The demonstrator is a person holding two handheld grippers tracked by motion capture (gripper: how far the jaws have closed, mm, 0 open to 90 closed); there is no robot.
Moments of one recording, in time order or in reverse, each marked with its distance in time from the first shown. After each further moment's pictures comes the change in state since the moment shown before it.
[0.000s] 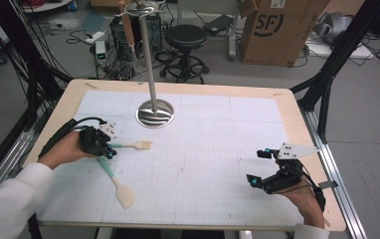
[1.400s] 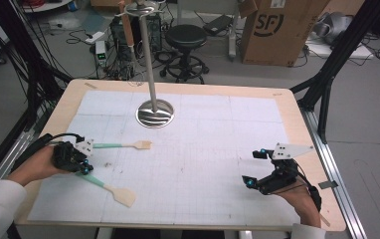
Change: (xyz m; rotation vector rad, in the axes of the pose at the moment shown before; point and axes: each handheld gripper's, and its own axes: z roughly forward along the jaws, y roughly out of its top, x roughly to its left) left arm -0.028 -0.065 -0.017 0.094 0.012 0.043; right arm 0.006 0.004 0.010 0.026 0.012 -0.013
